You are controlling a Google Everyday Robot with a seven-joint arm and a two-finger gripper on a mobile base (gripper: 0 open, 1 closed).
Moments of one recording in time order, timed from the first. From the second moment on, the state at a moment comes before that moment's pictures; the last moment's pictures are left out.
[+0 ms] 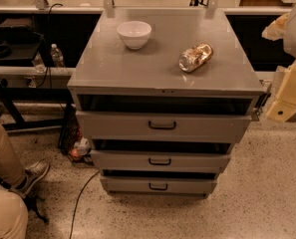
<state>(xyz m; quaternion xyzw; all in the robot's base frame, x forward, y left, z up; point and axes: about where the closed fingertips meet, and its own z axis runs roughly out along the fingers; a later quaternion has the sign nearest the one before) 0.437 -0.209 1.002 -0.60 0.77 -0.06 0.20</state>
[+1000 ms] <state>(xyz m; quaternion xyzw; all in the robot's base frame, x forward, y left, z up) 0.434 -0.194 0.949 -0.61 0.76 -0.04 0.22</state>
